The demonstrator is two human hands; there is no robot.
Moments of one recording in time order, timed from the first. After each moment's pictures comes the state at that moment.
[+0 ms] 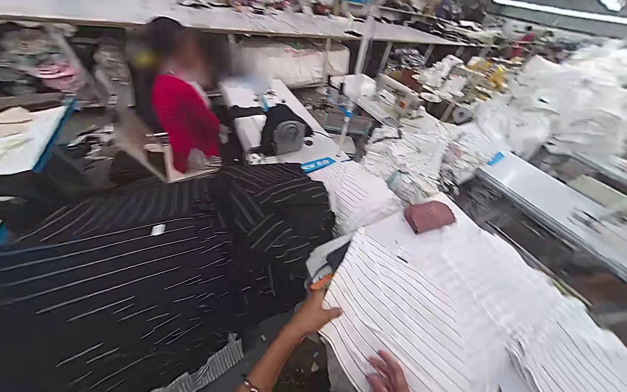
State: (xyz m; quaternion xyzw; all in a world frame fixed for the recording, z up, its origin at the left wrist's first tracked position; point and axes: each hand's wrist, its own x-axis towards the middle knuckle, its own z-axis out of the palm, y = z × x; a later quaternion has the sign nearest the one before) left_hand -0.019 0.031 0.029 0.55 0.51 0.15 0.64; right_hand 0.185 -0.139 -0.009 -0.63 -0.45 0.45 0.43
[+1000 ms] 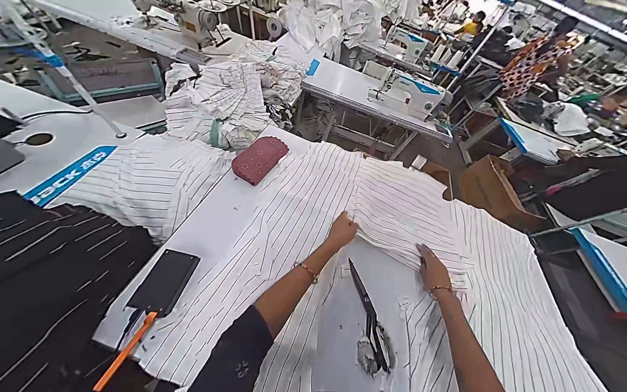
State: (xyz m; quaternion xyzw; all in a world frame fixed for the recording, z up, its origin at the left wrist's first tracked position) left_hand 0.401 0.014 0.032 0.66 0.25 -0.02 0.71; right_hand 0.544 -0.266 0.017 -0.97 -0.23 0.07 0.07
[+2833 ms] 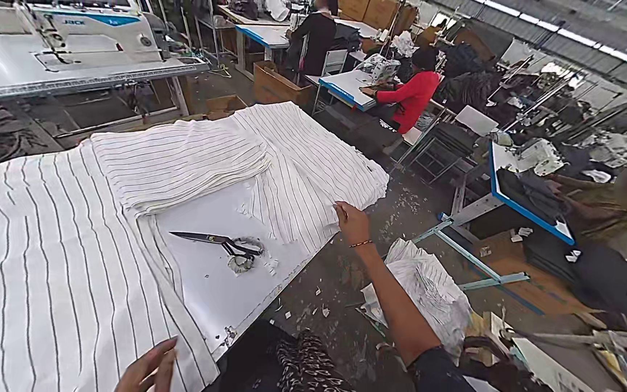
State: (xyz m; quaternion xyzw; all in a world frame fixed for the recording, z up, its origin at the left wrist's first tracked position) left_hand 0.090 -0.060 0.036 0.85 0.02 0.04 0.53; right_hand 0.241 -0.464 0.077 -0.95 0.07 -0.19 0.22
